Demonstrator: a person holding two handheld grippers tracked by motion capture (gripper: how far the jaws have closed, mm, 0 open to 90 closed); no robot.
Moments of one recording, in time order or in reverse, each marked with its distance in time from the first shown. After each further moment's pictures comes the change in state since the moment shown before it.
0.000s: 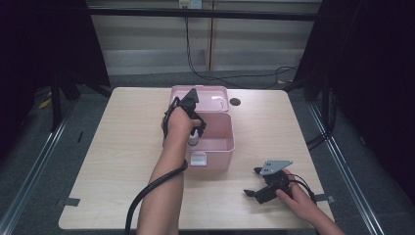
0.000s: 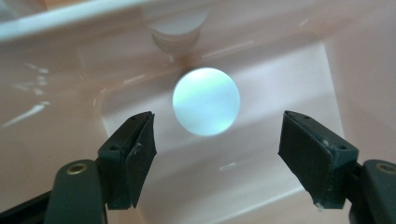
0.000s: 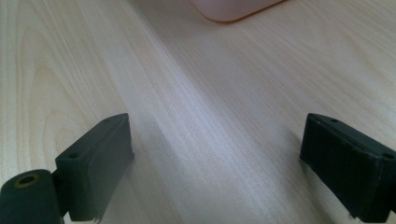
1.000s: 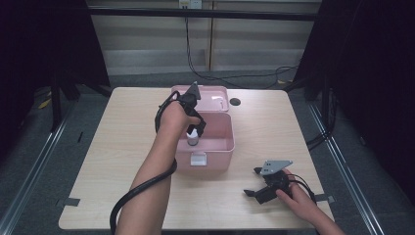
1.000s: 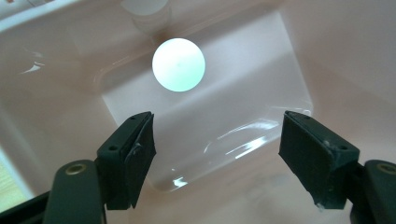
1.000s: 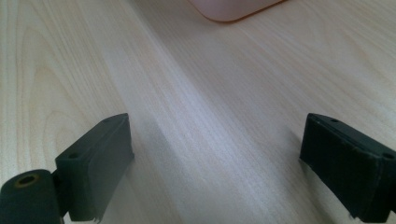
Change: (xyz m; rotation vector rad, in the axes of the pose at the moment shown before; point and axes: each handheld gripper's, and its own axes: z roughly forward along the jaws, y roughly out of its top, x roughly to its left) left arm -0.011 -0.013 -0.045 0.028 -0.029 0.130; right arm 0.000 0.000 0.000 0.000 -0.001 0.000
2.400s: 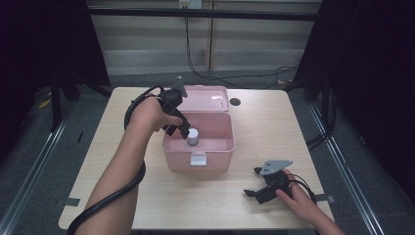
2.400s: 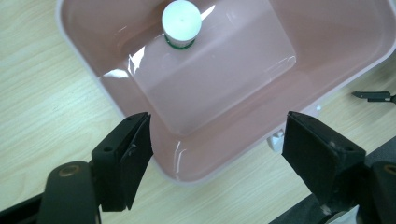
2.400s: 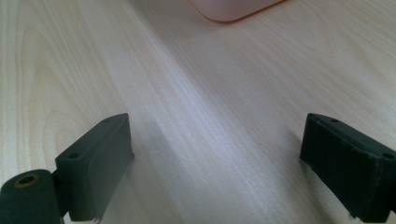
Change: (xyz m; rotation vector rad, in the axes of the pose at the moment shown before) left arm 0.015 -0.046 -0.063 -0.009 -0.017 0.114; right arm 0.000 0.000 0.000 0.000 -0.001 0.001
